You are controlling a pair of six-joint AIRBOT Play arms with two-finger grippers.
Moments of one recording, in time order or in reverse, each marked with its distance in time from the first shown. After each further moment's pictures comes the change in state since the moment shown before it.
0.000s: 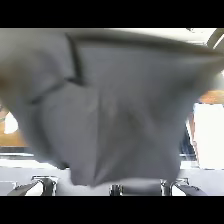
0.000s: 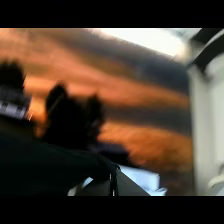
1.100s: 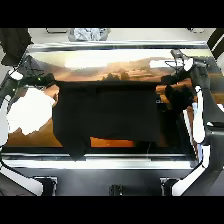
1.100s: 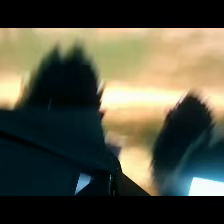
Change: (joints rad) left arm -0.017 -0.779 -0.172 -0.150 0.278 0.177; right arm 0.005 -0.738 -0.003 0.280 -0.312 0.143
